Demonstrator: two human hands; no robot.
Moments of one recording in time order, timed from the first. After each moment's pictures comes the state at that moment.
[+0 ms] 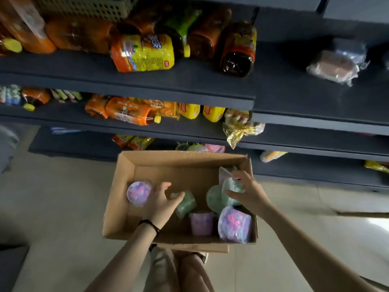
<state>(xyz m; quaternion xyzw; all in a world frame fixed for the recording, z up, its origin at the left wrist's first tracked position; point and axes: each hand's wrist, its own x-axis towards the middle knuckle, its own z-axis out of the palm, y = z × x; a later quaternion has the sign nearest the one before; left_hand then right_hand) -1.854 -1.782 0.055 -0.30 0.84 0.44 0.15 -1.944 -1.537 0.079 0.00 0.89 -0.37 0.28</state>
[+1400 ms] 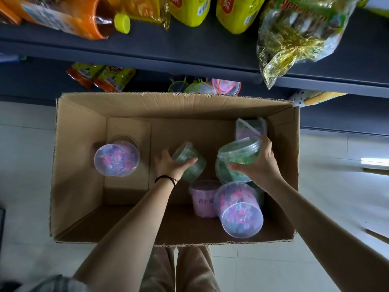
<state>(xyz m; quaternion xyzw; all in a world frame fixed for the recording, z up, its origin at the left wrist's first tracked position) -1.908 -1.770 -0.186 -0.41 0.76 0.42 0.28 -1.969 -1.547 -0.117 0.12 0.89 -0.34 0.28</state>
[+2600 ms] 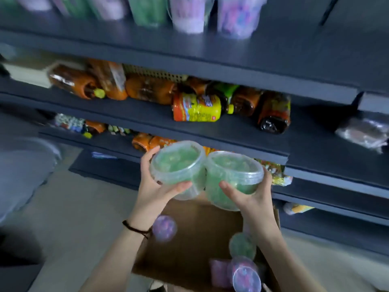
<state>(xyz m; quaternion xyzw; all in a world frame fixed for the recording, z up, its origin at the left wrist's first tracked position) -1.887 -1.889 0.235 -0.17 0.69 0.68 -0.18 -1.944 -1.687 0.245 -0.02 0.73 -0.68 0.08</state>
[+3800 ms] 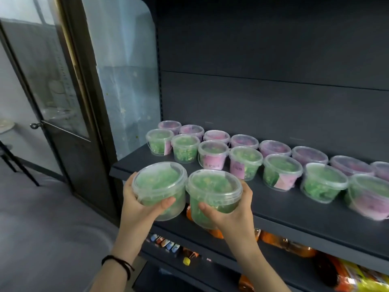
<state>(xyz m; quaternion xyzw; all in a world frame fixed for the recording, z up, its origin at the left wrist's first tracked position) -1.885 -2.443 0.438 -0.18 0.65 0.63 -0.38 -1.974 -2.262 0.446 -0.23 0.69 -0.69 0.02</state>
